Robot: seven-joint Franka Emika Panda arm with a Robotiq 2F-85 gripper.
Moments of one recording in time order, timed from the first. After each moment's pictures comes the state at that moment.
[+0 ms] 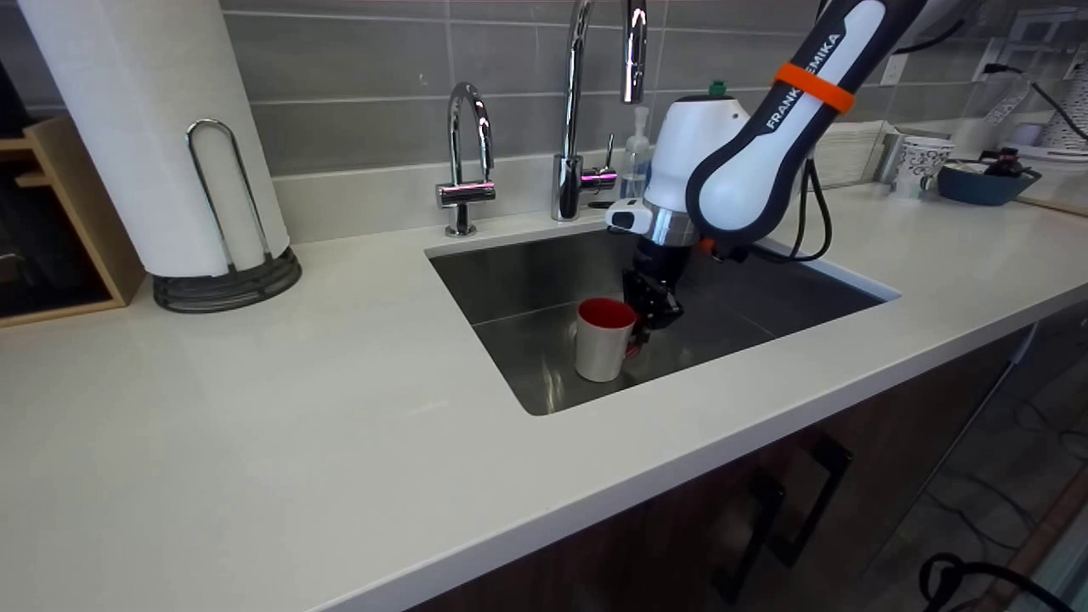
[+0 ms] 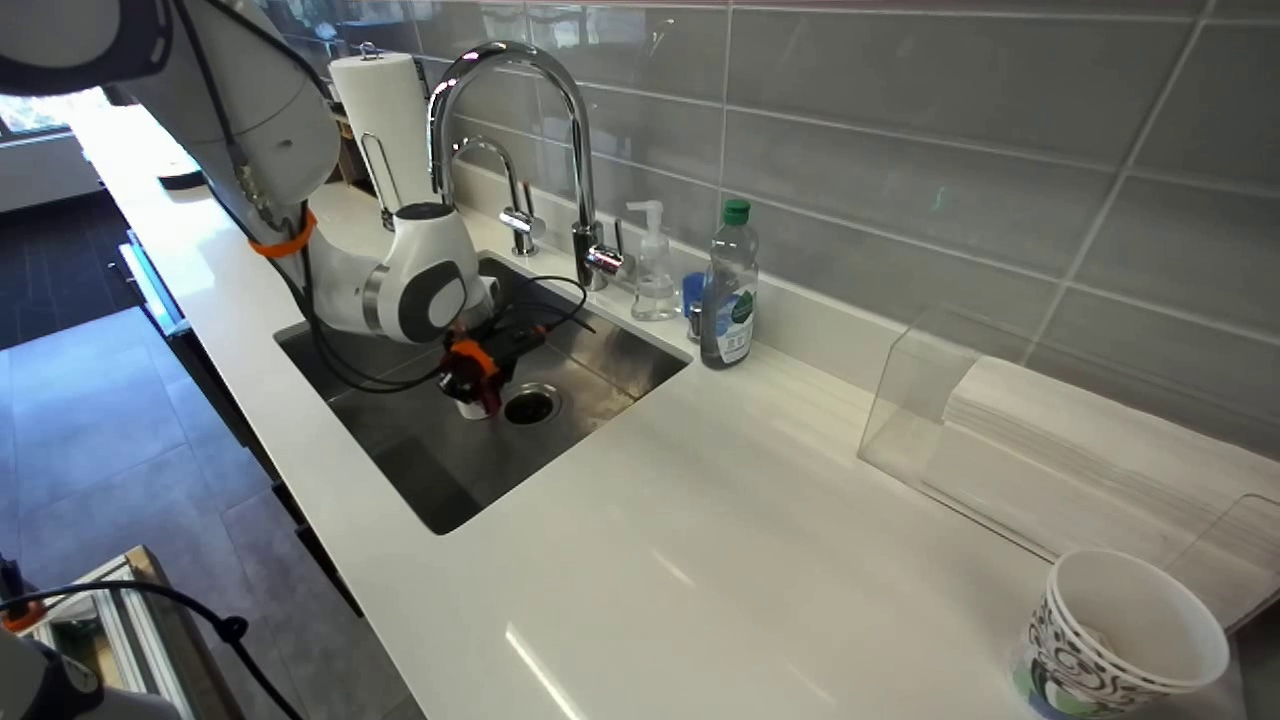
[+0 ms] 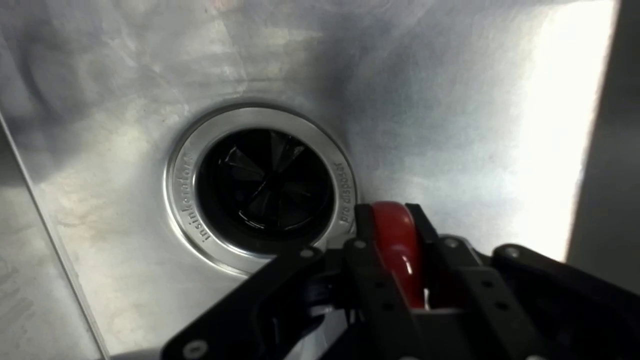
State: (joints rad) arm 0.07 0.58 0.17 -2.19 -0.23 2.86 -0.97
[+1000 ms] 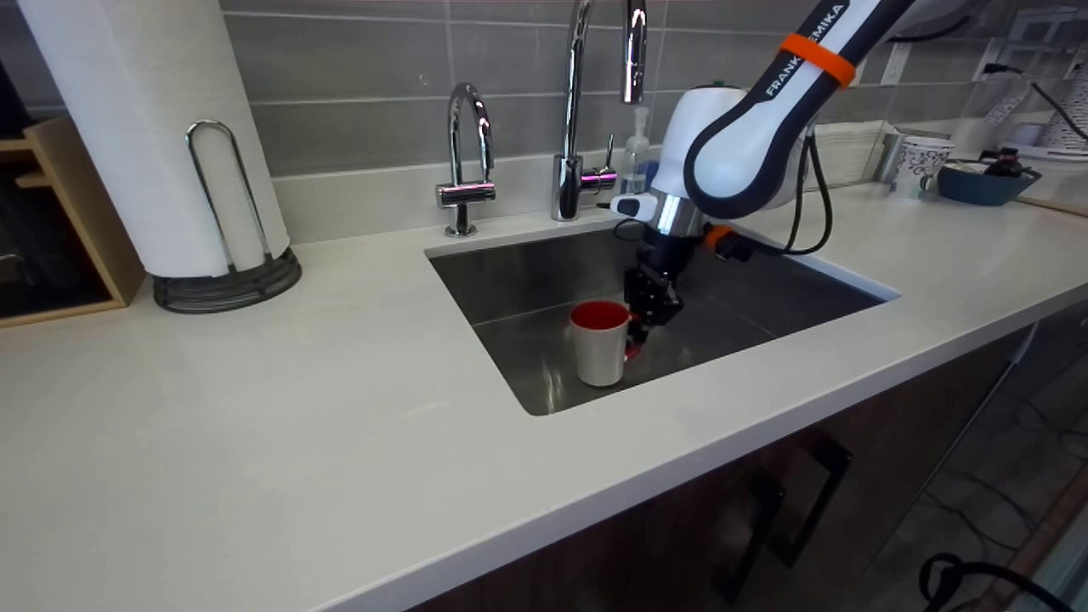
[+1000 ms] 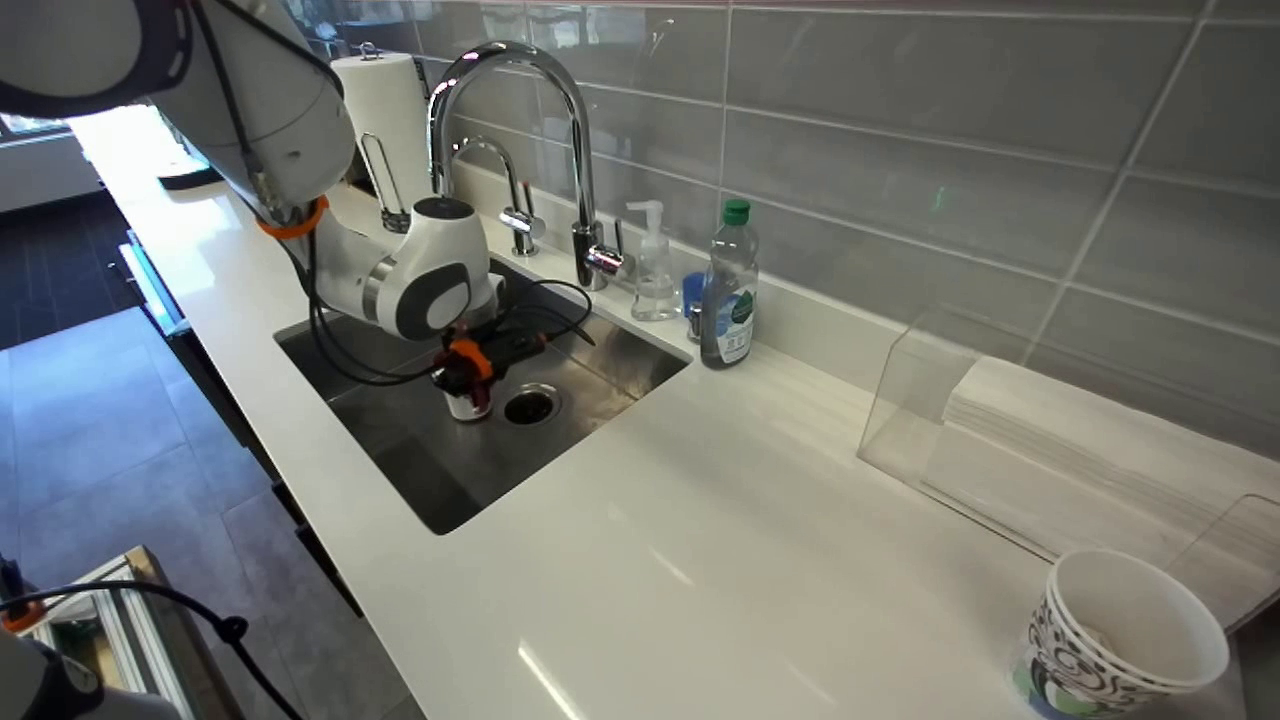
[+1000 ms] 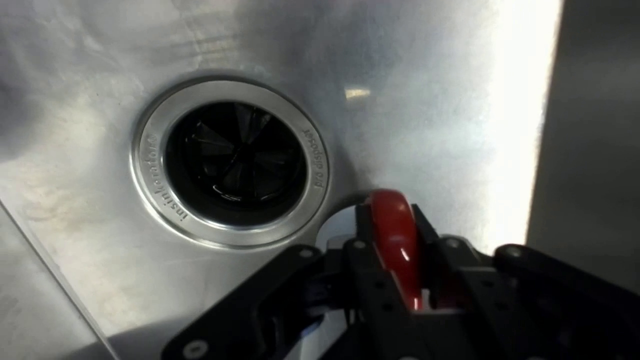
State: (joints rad) arm -0.15 0.59 0.38 -2.20 -0.12 2.81 -1.05
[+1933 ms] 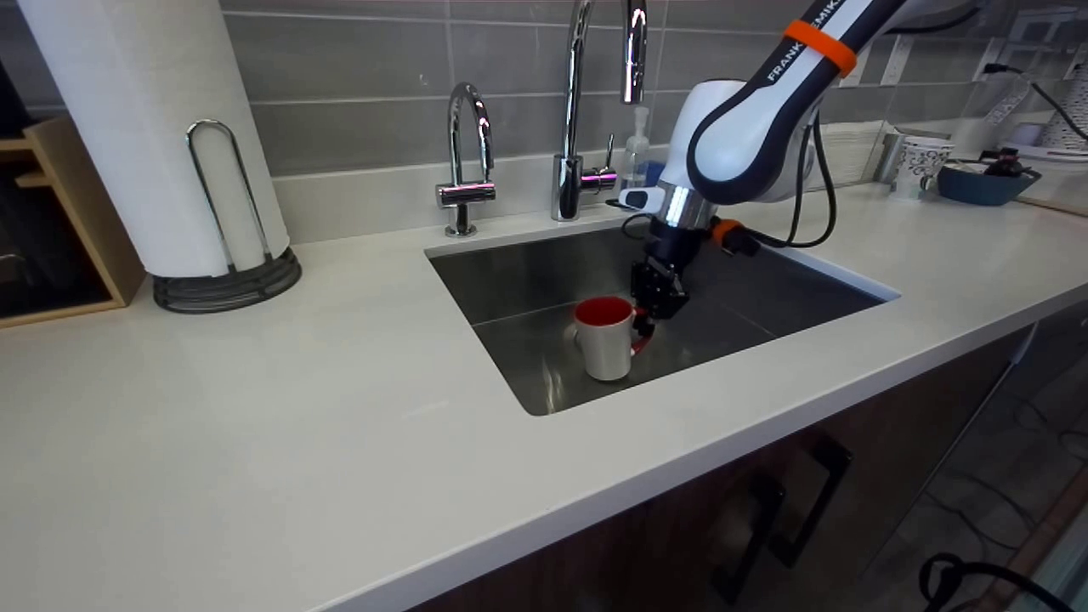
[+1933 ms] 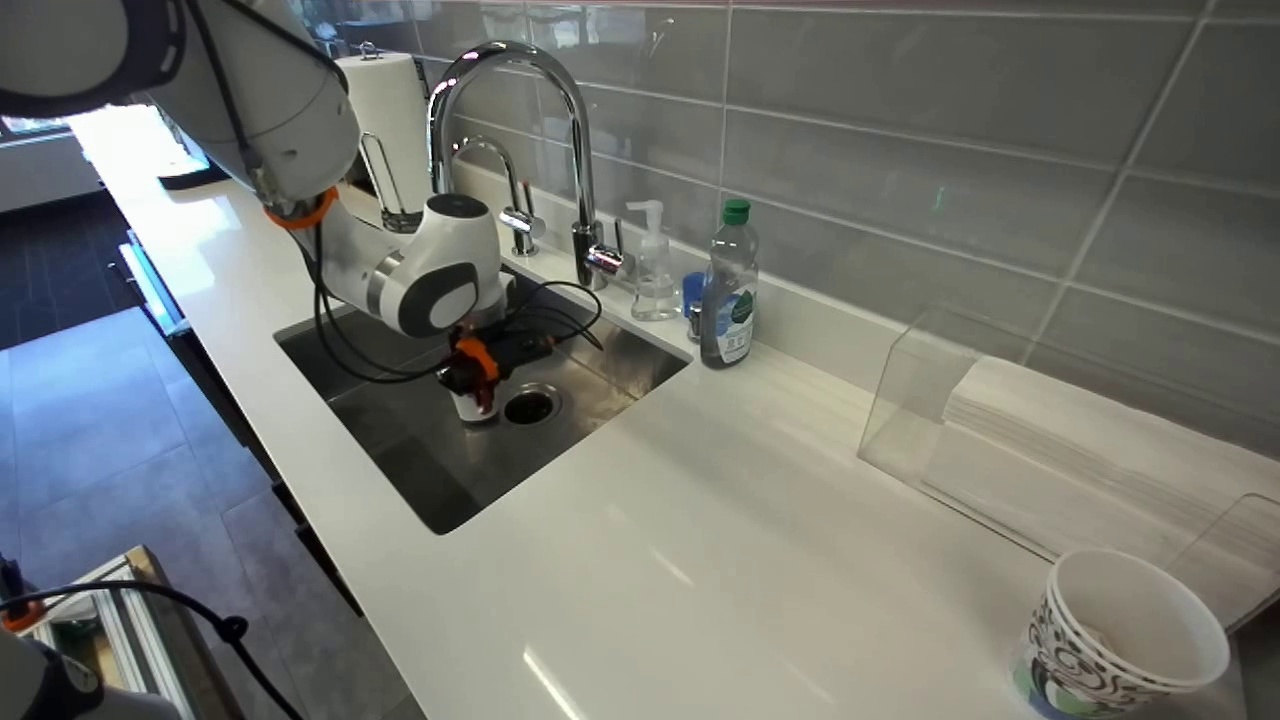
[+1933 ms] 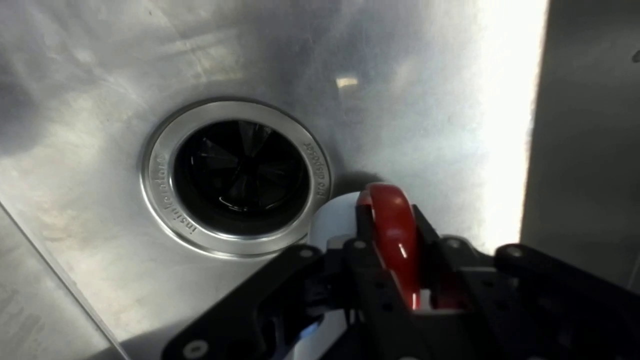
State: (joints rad) arm -0.21 0.57 0.41 -2.20 -0.07 2.78 -1.09
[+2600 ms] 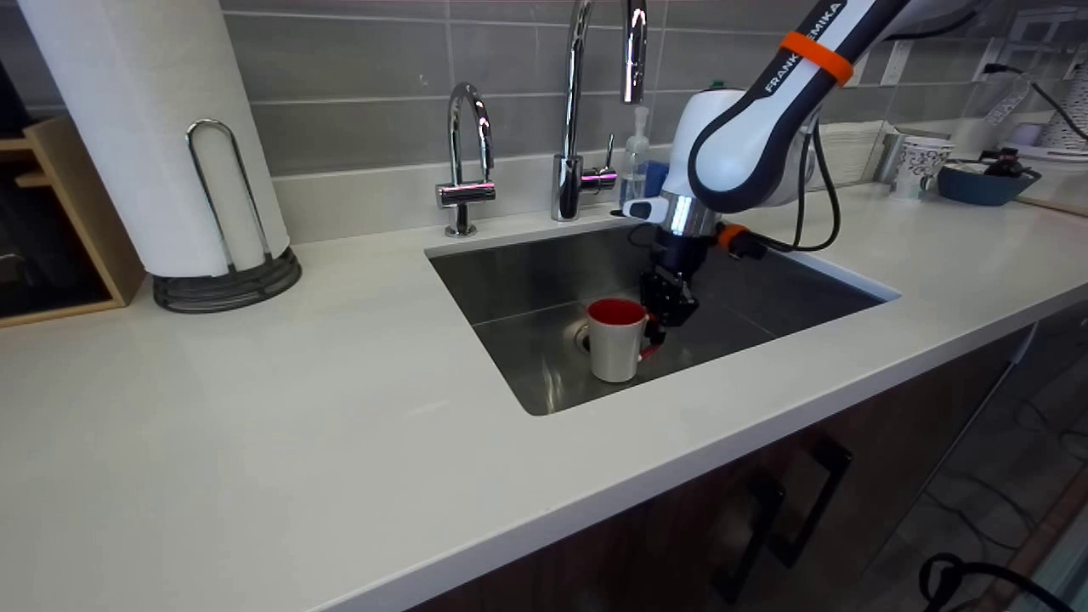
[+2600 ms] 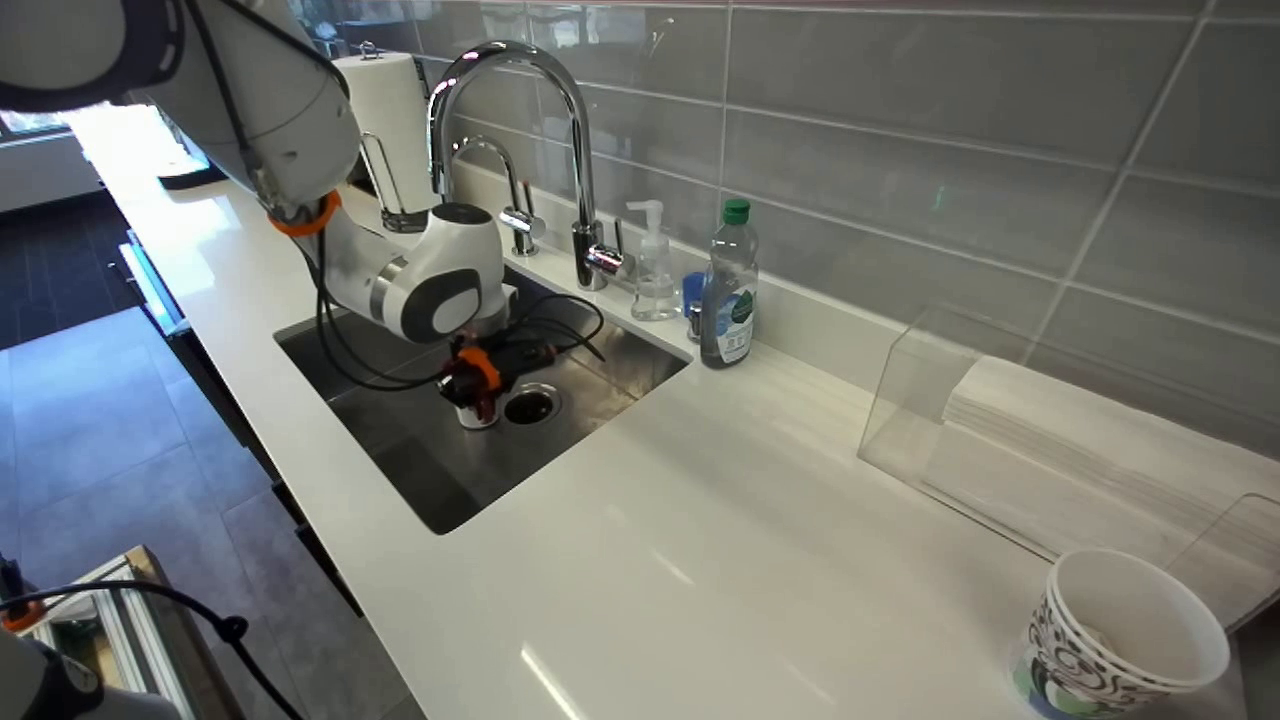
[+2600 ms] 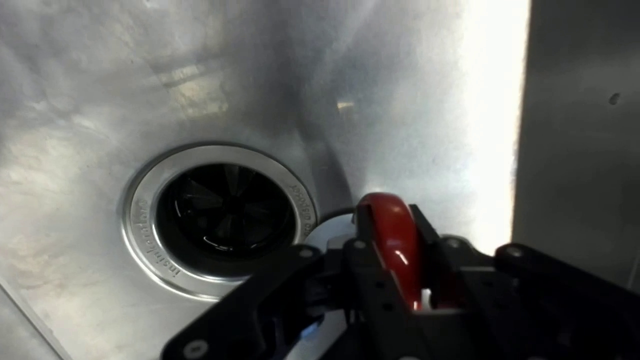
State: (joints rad) arm -0.15 0.57 0.34 -2.20 -0.07 2.74 -1.09
